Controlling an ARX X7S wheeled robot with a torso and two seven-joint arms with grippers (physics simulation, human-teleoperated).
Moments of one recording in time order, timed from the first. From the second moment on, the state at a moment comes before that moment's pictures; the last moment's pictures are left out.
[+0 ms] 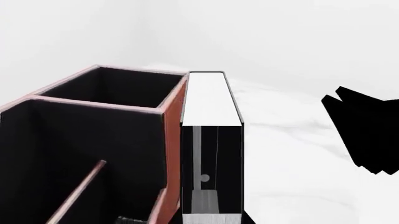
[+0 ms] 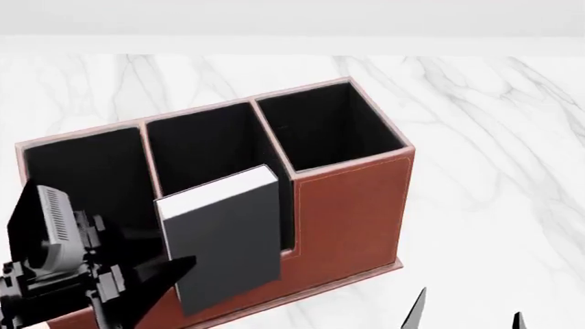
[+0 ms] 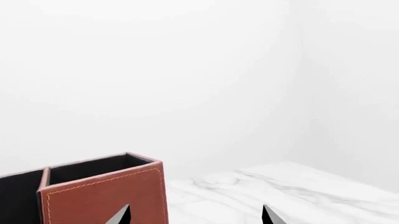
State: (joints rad) left arm -0.75 -0.64 0.65 -0.14 -0.84 -0.33 0.62; right arm -0.05 0.33 -0.29 -0.08 0.21 -0.43 0.55
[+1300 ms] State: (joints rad) left arm -1.11 -0.44 0.75 -0.81 -0.72 -0.22 1.03; right arm -0.03 0.33 -0.31 -0.04 0.20 -0.44 0.55
